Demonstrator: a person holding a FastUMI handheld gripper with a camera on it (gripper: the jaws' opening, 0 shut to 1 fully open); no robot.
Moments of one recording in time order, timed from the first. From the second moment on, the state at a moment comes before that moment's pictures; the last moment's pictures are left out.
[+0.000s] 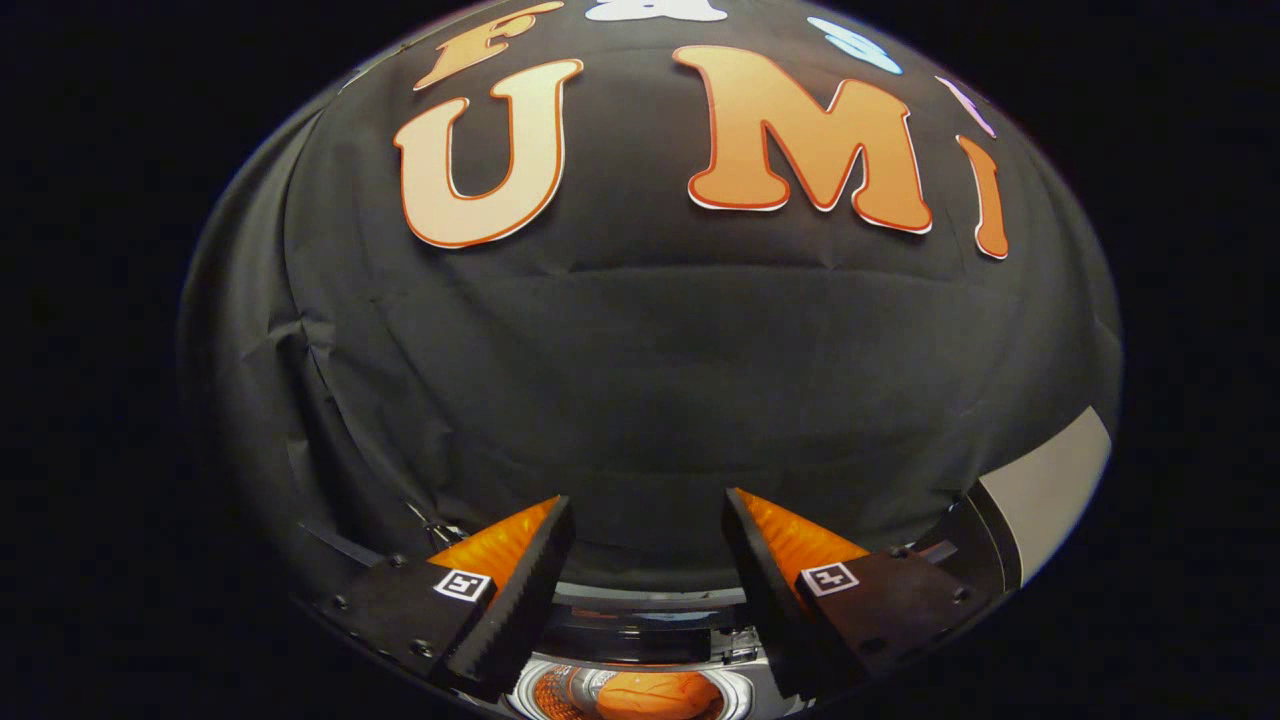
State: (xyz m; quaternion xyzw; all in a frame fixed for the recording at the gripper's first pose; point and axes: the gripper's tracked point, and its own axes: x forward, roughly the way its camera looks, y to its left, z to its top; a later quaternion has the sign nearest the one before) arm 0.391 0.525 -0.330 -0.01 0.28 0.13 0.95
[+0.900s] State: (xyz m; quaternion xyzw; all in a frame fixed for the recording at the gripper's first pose) arm 0.319 0.508 -0.325 -0.01 0.28 0.14 0.95
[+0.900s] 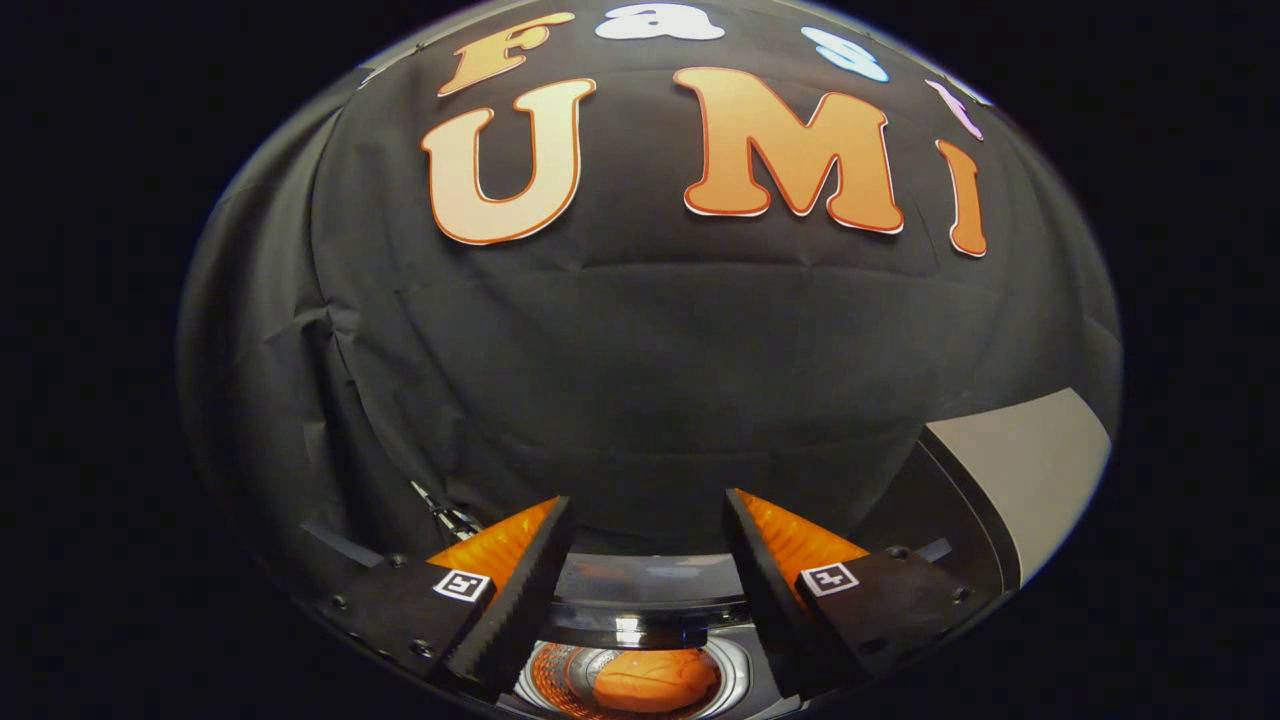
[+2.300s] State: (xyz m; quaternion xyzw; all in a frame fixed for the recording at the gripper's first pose) arm 0.157 0.467 -0.382 -0.04 0.24 0.12 0.96
